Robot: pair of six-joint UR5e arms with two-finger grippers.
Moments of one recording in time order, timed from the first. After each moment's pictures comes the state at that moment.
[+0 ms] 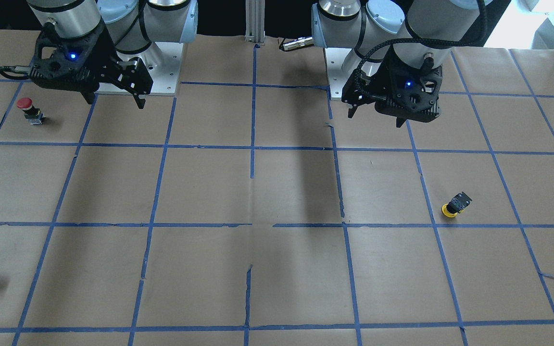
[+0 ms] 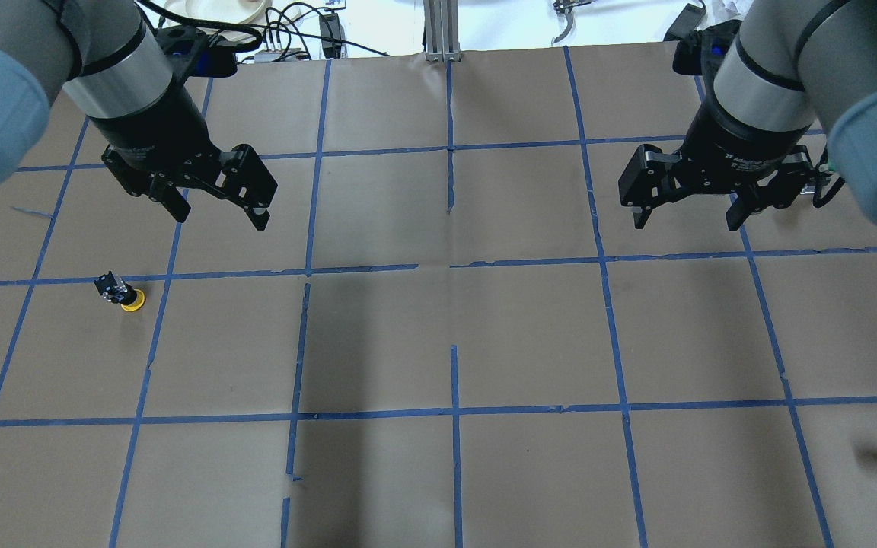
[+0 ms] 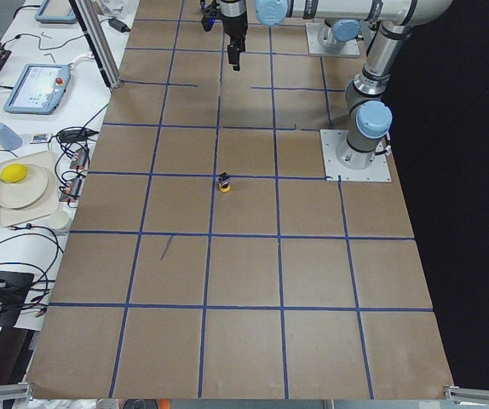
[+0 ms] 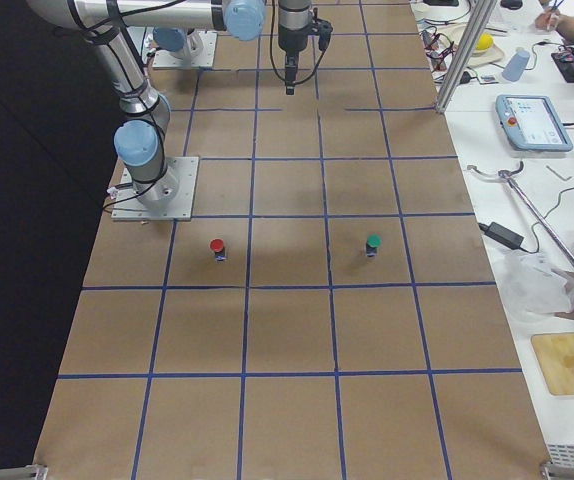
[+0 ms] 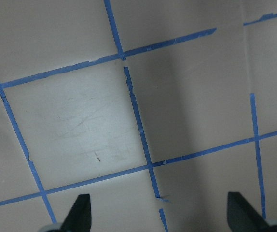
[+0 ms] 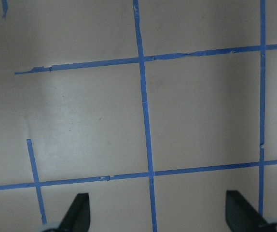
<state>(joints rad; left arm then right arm) -1.58 -1.57 -1.58 -1.66 1.54 0.17 1.57 -1.67 1.67 -1.54 -1.57 0.08</state>
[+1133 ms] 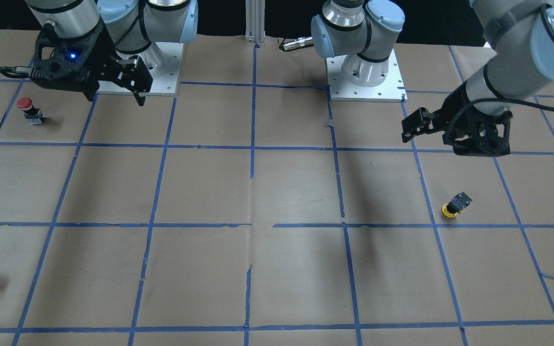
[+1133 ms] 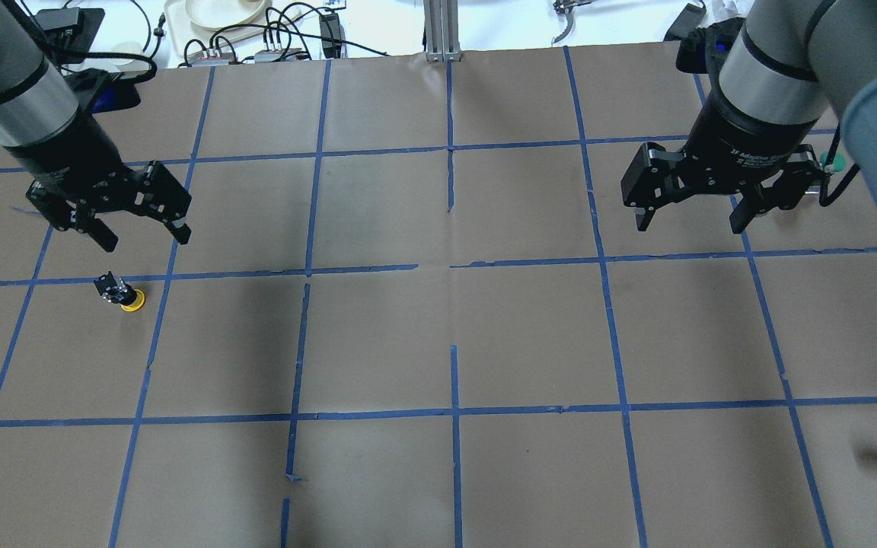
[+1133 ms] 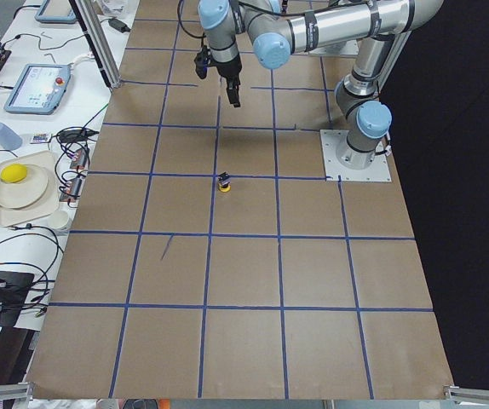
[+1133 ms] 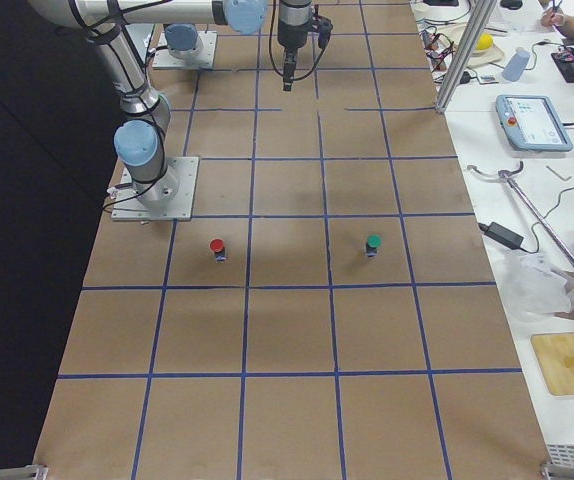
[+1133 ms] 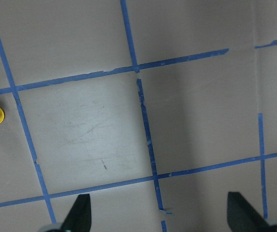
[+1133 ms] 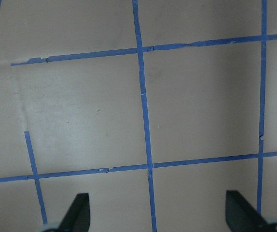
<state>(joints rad) -1.21 -1.66 -1.73 -1.59 1.53 0.27 1.56 -1.67 1.67 -1.52 -1.57 0.08</state>
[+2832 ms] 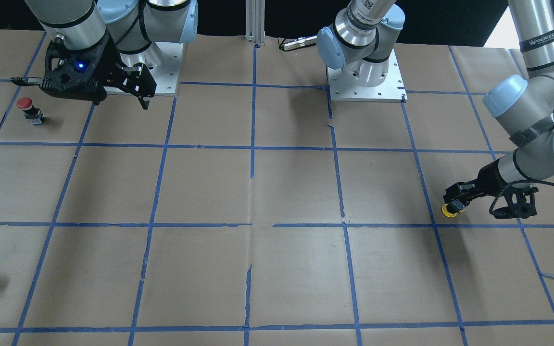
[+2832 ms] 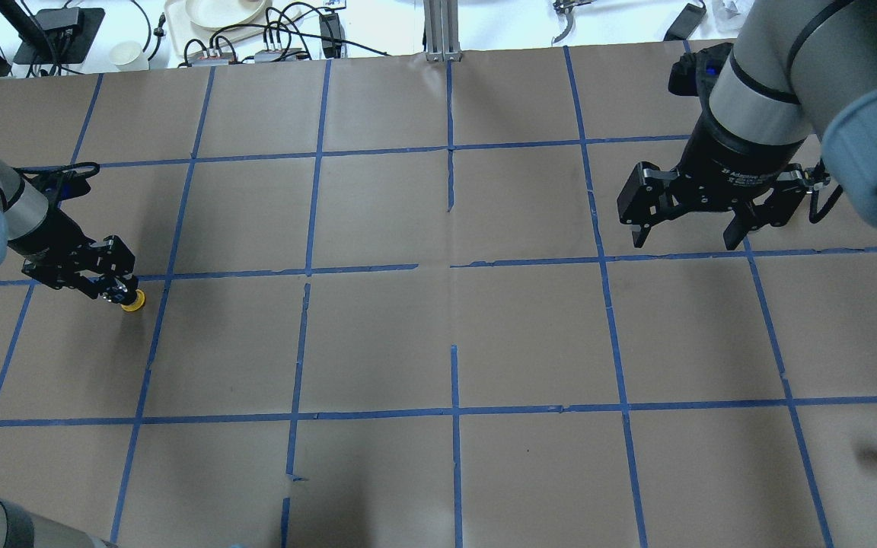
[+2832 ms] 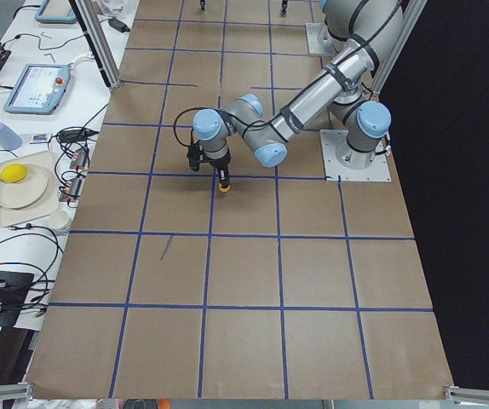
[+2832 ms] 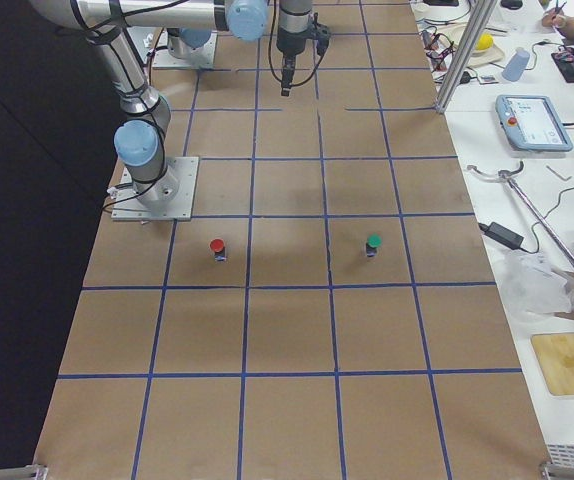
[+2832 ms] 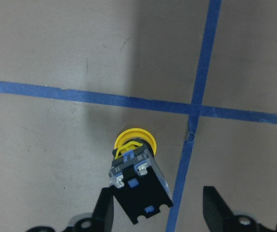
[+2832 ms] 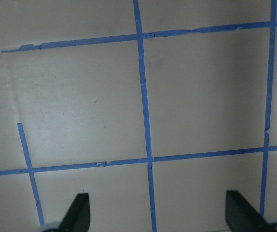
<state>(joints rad) -1.02 -1.90 -1.86 -1.13 1.55 0.40 1.56 -1.67 1.72 -1.53 -1.57 0.07</state>
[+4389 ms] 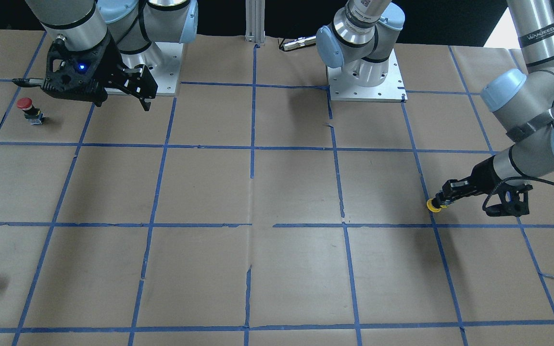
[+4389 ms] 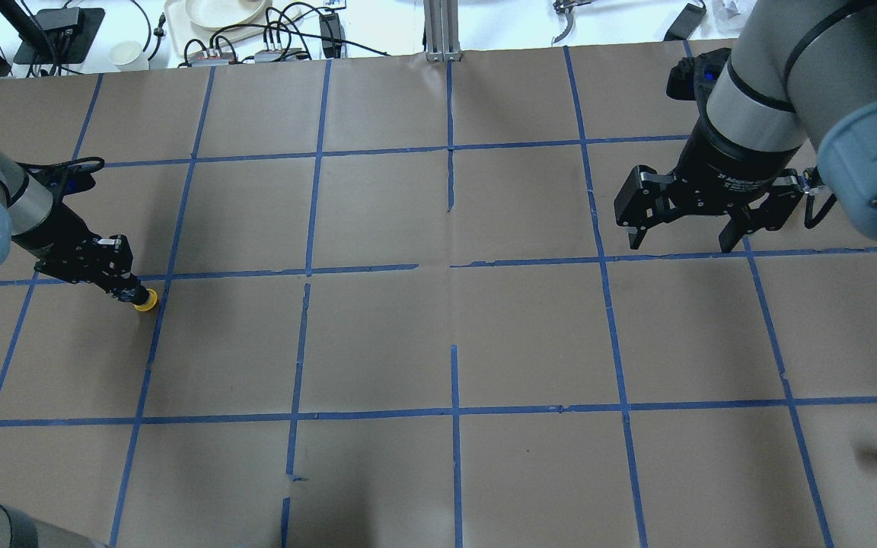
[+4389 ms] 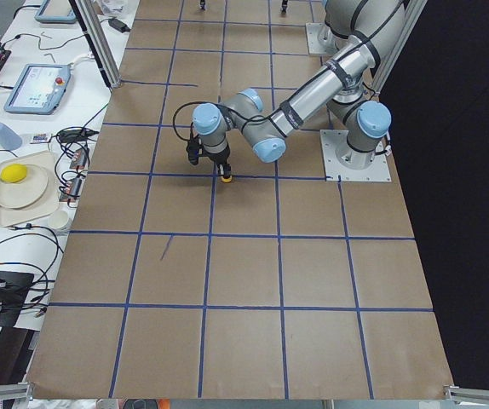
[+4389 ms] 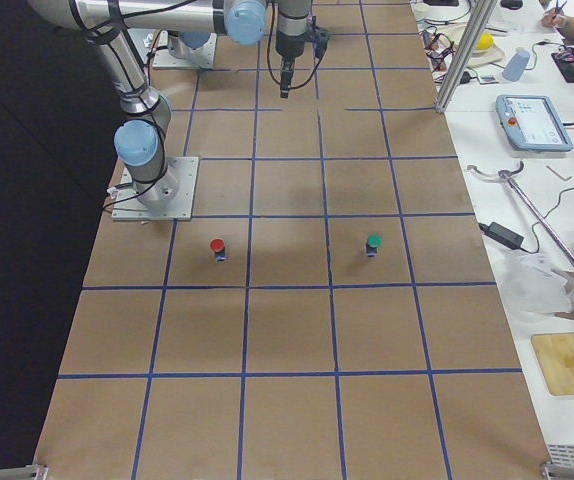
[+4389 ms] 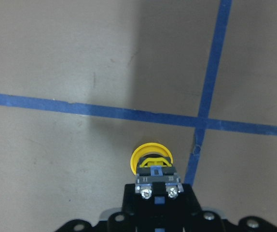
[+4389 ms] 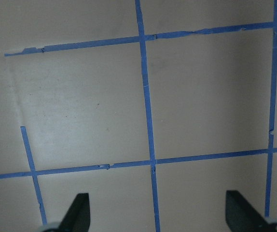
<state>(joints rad) -1.07 -1.85 -1.85 -1.25 1.46 0.42 1.56 -1.68 1.73 -1.54 -1.56 0.08</state>
